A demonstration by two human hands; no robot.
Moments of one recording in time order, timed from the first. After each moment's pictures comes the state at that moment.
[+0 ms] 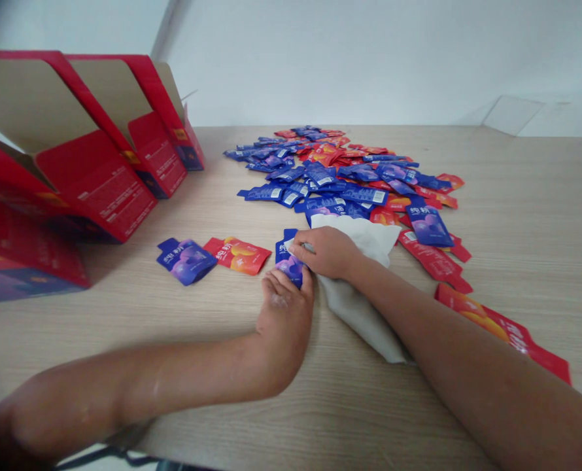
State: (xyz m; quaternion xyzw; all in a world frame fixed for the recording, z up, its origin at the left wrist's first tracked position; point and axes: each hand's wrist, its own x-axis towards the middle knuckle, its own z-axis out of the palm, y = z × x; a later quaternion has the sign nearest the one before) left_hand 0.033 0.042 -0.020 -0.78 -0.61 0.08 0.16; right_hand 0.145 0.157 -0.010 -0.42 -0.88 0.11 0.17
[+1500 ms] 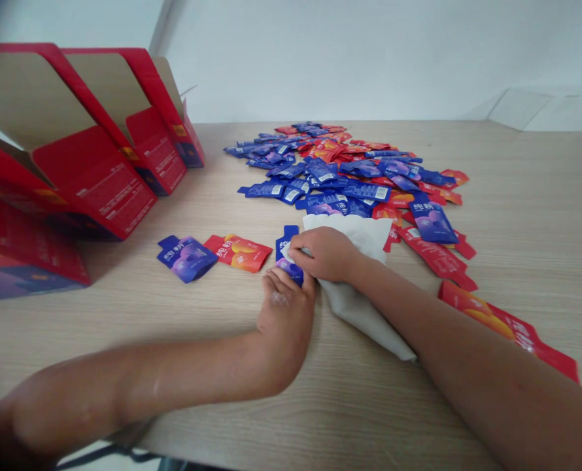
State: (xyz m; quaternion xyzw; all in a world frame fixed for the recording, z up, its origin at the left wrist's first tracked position) left_hand 0.034 0.042 -0.019 -0.77 -0.60 0.11 0.16; right_hand 0.139 0.150 -0.009 -0.38 -0.91 0.09 0.17
